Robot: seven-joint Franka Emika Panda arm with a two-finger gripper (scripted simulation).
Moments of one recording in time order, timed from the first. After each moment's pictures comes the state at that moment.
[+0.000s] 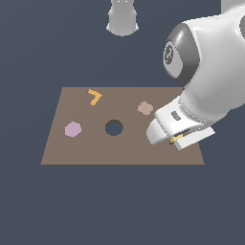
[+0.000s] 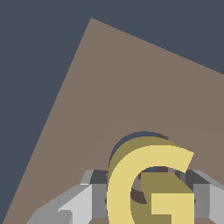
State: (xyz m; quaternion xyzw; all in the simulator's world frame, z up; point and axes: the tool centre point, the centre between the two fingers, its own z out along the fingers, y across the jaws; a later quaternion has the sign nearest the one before) arm 0.054 0.162 0.040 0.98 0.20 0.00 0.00
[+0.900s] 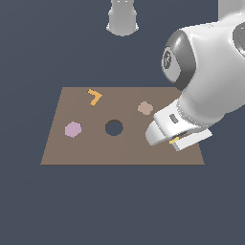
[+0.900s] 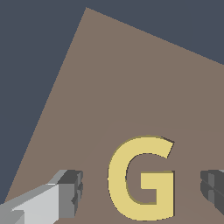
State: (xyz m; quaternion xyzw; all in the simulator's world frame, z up) arm 0.055 0.162 0.031 0.98 0.20 0.00 0.00
